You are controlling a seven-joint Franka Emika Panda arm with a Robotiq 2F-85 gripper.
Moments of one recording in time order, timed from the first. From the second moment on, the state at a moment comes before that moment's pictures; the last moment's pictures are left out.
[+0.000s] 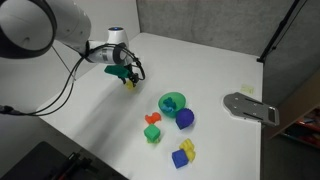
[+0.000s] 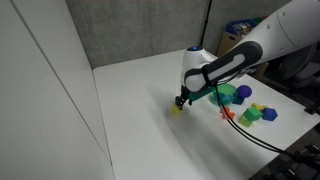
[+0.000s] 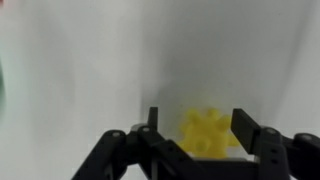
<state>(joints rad) 0.20 0.95 0.04 -1.51 -0.06 2.41 0.22</state>
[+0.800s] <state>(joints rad) 0.21 0.98 0.04 -1.49 -0.06 2.46 0.17</state>
